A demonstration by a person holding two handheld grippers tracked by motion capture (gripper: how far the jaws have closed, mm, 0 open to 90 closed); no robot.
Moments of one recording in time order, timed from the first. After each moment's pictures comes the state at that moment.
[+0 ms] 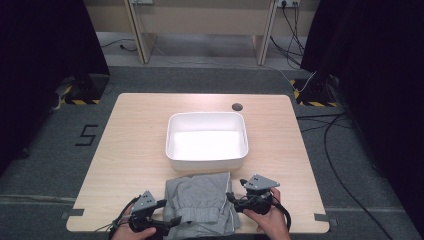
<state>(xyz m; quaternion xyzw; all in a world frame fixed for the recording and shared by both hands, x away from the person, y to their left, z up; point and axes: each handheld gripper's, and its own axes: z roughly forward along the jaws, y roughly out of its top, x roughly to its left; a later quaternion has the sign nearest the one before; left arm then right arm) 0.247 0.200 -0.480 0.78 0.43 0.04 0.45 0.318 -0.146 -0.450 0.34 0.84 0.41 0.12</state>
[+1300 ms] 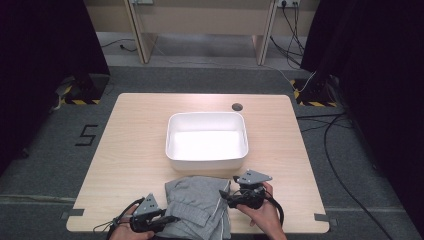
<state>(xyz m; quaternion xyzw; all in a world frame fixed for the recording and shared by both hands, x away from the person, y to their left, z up) 0.248 0.206 -0.489 0.83 0.36 0.05 0.43 0.332 -0.129 -0.453 0.33 0.84 0.42 0.10</state>
